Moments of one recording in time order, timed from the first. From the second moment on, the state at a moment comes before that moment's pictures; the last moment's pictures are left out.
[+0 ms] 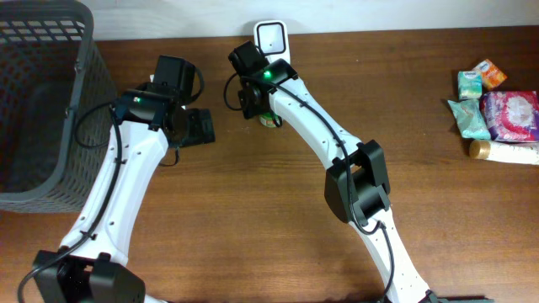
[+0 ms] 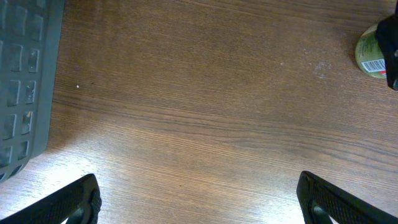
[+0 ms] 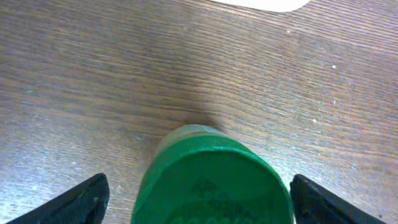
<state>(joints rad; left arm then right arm) -0.21 1.66 1.55 -1.14 -0.20 -0.36 0.56 2.53 2.41 -1.07 0.25 0.31</state>
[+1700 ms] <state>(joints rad) -0.21 1.66 1.55 -1.14 -0.20 -0.36 0.30 2.52 2.40 -1.17 -0.28 0.83</state>
